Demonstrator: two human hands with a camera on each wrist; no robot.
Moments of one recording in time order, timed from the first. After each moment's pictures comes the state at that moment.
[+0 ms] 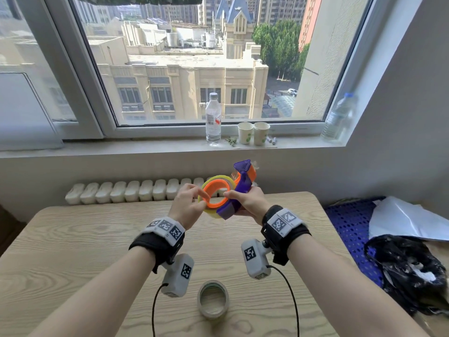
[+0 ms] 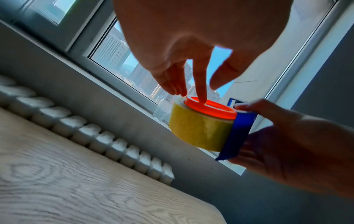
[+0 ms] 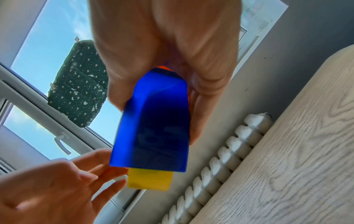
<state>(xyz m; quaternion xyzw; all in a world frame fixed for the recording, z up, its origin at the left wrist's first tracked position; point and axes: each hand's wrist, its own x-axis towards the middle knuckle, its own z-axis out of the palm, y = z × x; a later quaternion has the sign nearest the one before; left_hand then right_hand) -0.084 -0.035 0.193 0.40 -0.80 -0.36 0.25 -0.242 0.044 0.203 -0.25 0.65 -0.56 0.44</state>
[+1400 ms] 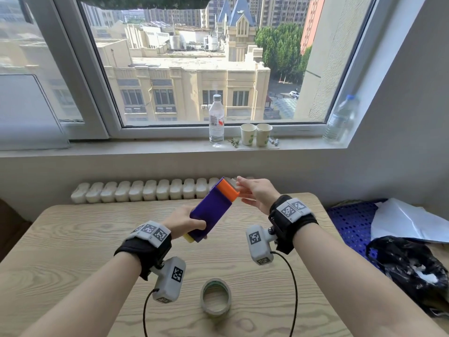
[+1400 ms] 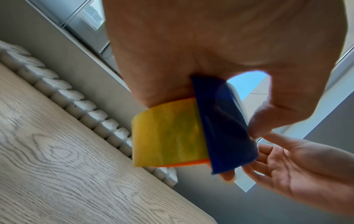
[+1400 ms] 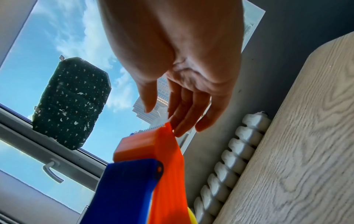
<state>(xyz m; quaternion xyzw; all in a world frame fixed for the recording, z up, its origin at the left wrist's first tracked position) -0.051 -0.021 0.204 0.36 -0.74 -0.57 0.06 -0.260 0.037 0.214 -0.24 0.66 -0.54 0.46</state>
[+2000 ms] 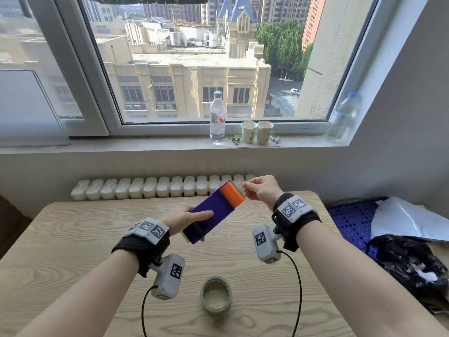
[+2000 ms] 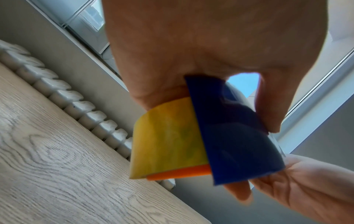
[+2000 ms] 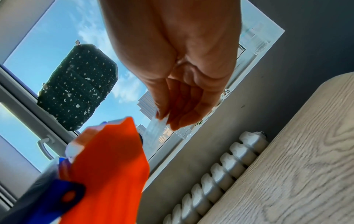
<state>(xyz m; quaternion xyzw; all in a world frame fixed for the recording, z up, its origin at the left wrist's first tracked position) -0.048 -0.020 0.209 0.36 -0.71 -0.61 0.04 -0.272 0.039 0.204 -0.32 0.70 -0.52 0.38</state>
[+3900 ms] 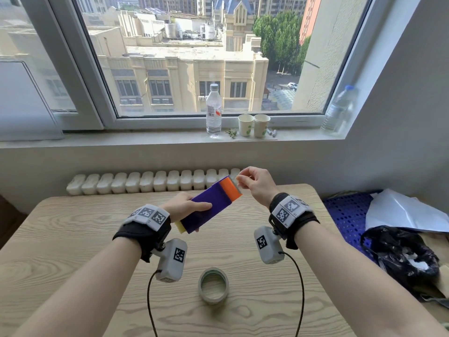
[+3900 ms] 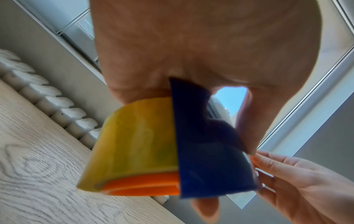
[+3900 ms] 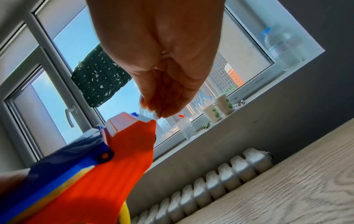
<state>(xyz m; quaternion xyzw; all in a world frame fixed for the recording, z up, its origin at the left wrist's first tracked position) -0.058 -0.022 0.218 0.39 -0.73 -0.56 0.01 -0.264 0.047 0.201 -0.44 0.71 -0.49 0.25</state>
